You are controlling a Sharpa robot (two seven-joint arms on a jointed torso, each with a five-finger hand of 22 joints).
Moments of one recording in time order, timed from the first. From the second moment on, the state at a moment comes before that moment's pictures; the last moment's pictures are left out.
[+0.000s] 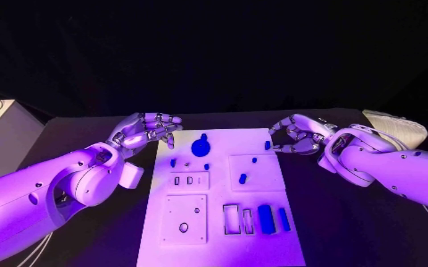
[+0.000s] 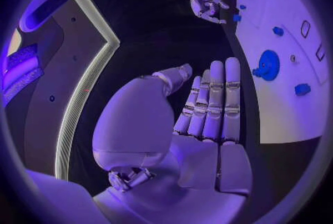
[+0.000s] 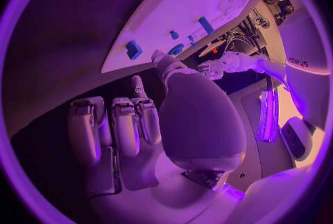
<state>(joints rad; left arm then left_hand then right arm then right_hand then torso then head) 1.02 -0.97 0.24 1.61 -0.33 -0.15 0.31 1.35 -0.15 0.61 0.03 0.06 0.82 0.21 0.25 0.28 1.07 0.16 0.12 0.09 1.00 0.09 0.76 0.60 0.17 0.91 0.17 0.95 0.46 1.27 -0.98 -0.10 1.44 -1.27 -0.37 0.17 1.35 -0.23 0.28 0.18 0.20 0.91 0.17 0.12 0.30 1.46 0.08 1.53 1.31 1.47 0.00 1.56 1.31 0.01 1.47 0.10 1.54 1.31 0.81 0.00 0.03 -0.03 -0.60</state>
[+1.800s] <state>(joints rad) 1.02 -0.98 0.24 1.61 -0.33 -0.15 0.31 1.35 -0.15 0.61 0.03 0.06 0.82 0.21 0.25 0.28 1.07 0.16 0.12 0.09 1.00 0.09 0.76 0.60 0.17 0.91 0.17 0.95 0.46 1.23 -0.89 -0.10 1.37 -1.29 -0.43 0.07 1.37 -0.19 0.28 0.21 0.20 0.98 0.15 0.18 0.32 1.47 0.07 1.55 1.31 1.46 0.00 1.56 1.31 0.01 1.47 0.10 1.54 1.31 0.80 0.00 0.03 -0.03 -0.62</state>
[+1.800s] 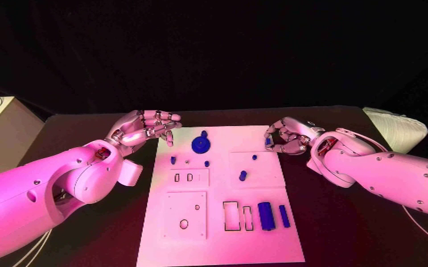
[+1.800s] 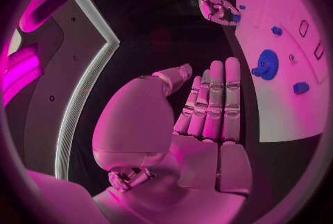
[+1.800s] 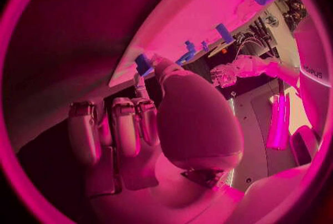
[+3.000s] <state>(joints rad) 1.01 -0.97 0.24 1.61 -0.33 -0.15 0.31 1.35 -0.15 0.61 0.03 0.06 0.82 0.21 0.25 0.28 1.07 0.16 0.12 0.09 1.00 0.09 0.76 0.60 0.17 0.91 0.17 0.95 0.46 1.23 -0.88 -0.10 1.36 -1.30 -0.41 0.06 1.39 -0.17 0.32 0.21 0.20 0.99 0.14 0.19 0.32 1.47 0.07 1.55 1.31 1.47 -0.01 1.56 1.31 0.01 1.47 0.10 1.55 1.31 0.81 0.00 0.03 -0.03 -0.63</state>
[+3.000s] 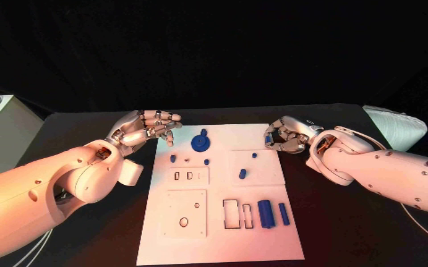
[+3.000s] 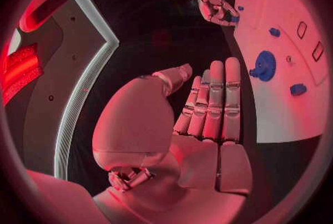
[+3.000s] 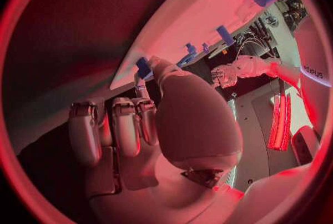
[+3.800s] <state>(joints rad) 1.01 -0.97 0.24 1.60 -0.33 -0.14 0.31 1.35 -0.15 0.61 0.03 0.06 0.82 0.21 0.25 0.28 1.07 0.16 0.12 0.09 1.00 0.09 0.76 0.60 0.17 0.91 0.17 0.95 0.46 1.23 -0.89 -0.10 1.39 -1.30 -0.43 0.06 1.39 -0.14 0.40 0.19 0.12 1.02 0.11 0.26 0.33 1.47 0.03 1.55 1.31 1.47 -0.03 1.56 1.31 0.01 1.47 0.07 1.55 1.31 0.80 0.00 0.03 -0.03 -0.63</state>
